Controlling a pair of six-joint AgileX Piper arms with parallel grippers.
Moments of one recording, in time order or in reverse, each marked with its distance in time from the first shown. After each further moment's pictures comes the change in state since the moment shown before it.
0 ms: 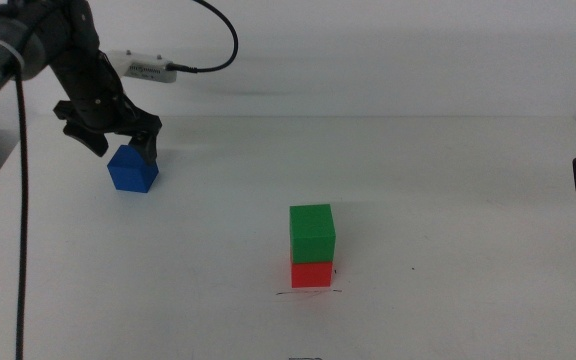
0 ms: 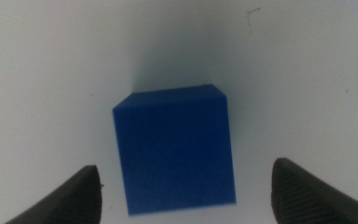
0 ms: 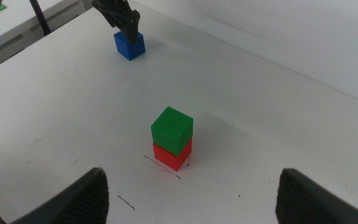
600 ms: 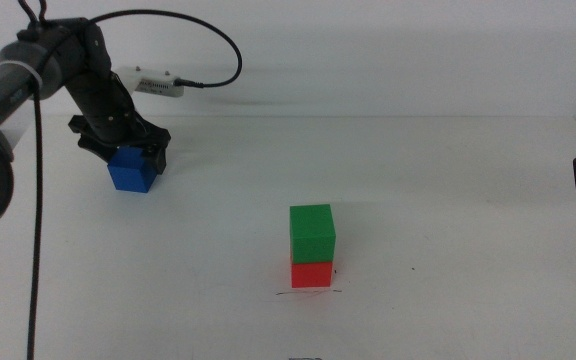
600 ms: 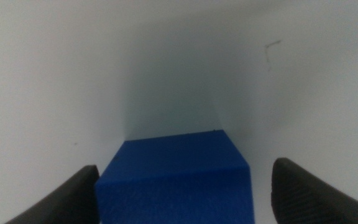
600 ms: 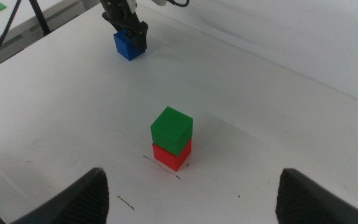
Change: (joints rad) left arm 0.000 0.076 -0.005 -0.023 -0.101 0.013; right arm 0.000 0.000 0.000 0.000 0.000 0.000
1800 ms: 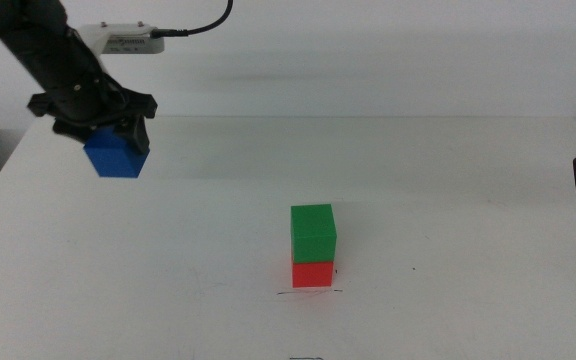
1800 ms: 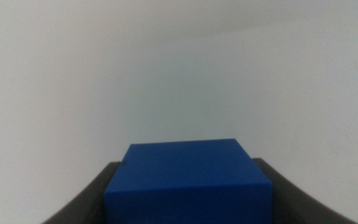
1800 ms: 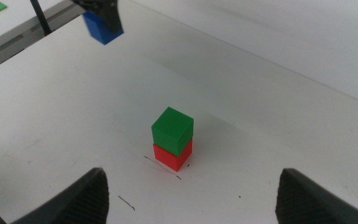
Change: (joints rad) left arm -0.028 -0.446 0.395 -0.065 -0.007 -0.133; right arm 0.000 0.000 0.000 0.000 0.000 0.000
